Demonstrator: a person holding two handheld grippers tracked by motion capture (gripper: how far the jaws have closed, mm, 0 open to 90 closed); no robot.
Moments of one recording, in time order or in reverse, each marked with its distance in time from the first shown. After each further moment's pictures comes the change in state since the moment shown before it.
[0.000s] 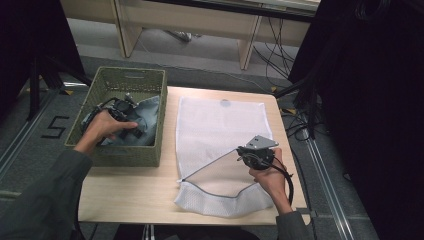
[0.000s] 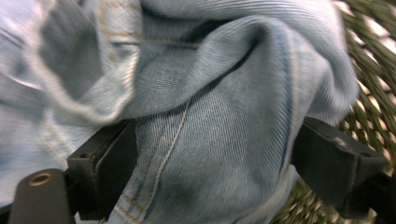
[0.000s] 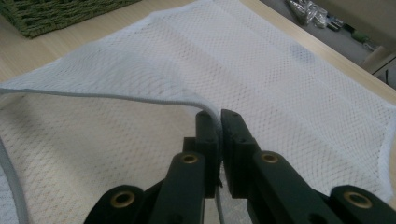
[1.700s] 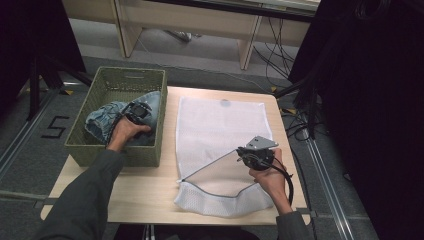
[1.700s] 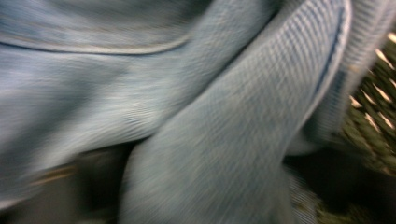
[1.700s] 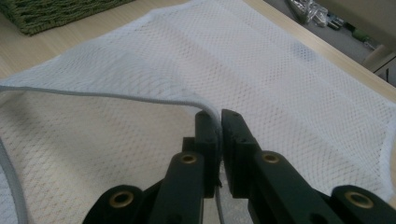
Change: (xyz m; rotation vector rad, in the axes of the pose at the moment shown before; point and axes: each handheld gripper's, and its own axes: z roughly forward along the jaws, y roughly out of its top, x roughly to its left) left arm 0.001 0.020 0.064 -0.075 0.230 0.091; right arm 0.000 -0.001 0.000 0.005 0.001 -0.004
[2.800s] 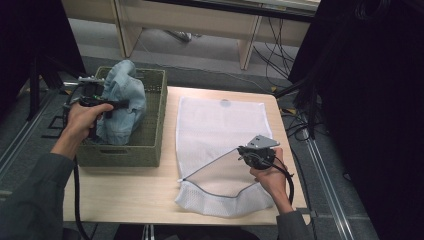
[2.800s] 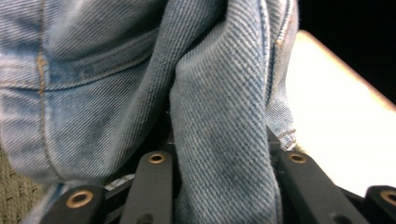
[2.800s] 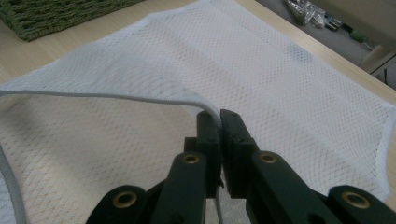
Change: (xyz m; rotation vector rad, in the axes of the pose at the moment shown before) left arm 0.065 -0.040 -0.125 -0.546 -0.338 -0.301; right arm -0.002 0.001 0.000 -0.019 0.001 0.015
